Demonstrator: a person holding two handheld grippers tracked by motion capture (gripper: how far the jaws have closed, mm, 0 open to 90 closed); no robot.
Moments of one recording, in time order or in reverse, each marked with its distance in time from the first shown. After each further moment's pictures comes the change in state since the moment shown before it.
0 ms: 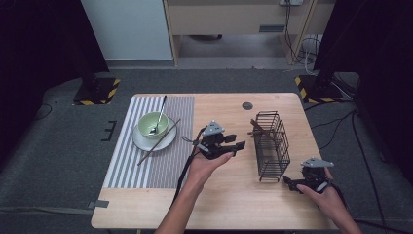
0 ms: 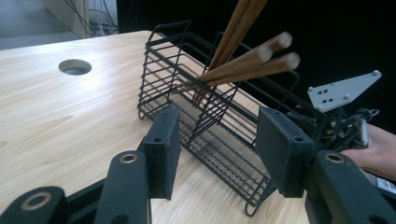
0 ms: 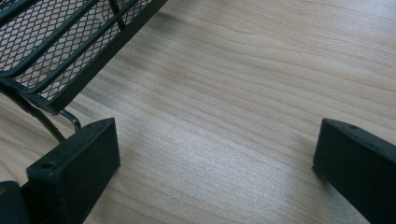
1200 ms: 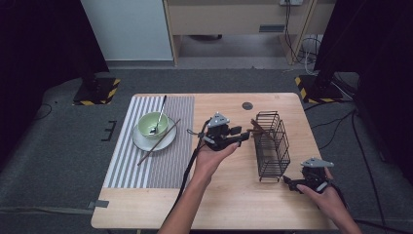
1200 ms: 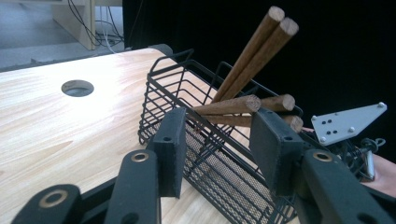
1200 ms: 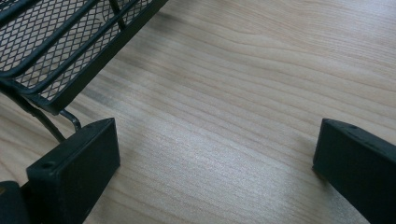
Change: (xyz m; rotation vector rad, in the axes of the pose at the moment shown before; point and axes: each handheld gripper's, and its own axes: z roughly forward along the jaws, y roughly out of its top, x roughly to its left) left arm 0.001 0.022 0.012 -0.042 0.029 -0.023; right arm 0.000 0.000 0.000 0.000 0.000 0.001
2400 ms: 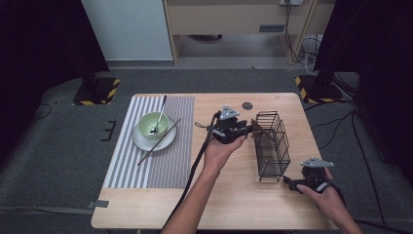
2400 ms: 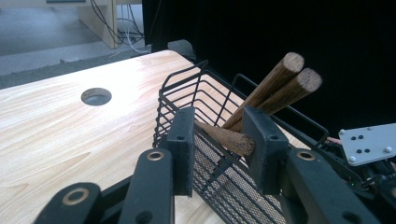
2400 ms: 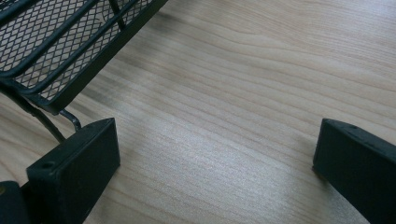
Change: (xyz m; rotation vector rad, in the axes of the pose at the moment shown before) left arm -0.010 0.020 0.020 0.046 0.095 0.035; right arm 0.000 0.000 0.000 0.000 -0.001 0.000
